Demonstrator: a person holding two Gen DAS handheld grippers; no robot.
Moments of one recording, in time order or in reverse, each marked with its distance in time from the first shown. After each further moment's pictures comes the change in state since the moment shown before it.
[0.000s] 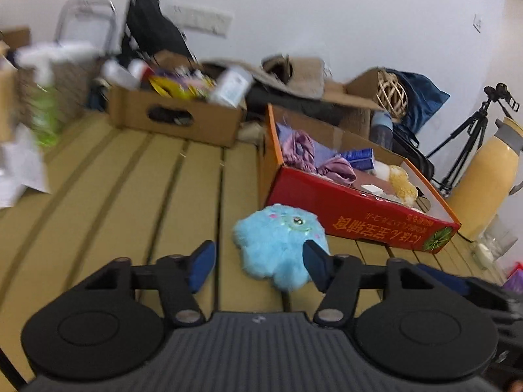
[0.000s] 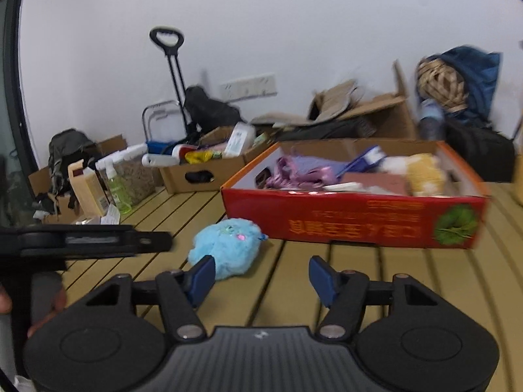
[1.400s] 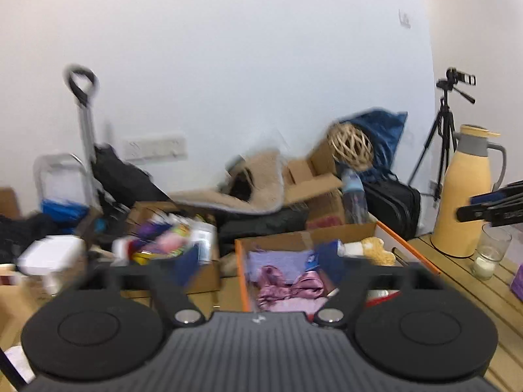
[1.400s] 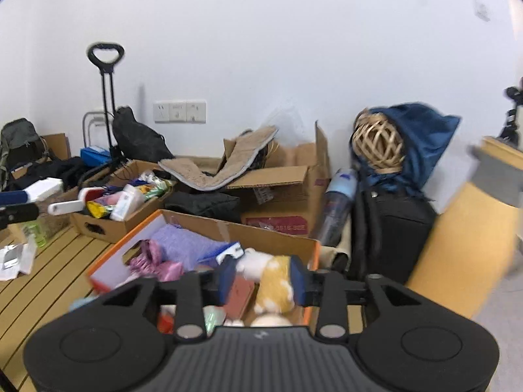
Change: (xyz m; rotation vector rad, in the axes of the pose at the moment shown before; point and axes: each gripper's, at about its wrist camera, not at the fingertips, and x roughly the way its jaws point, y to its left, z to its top) left arm -0.105 -0.102 0.073 0.407 -0.342 0.086; right arm -0.069 -0.135 0.158 -0.136 -0.010 -0.228
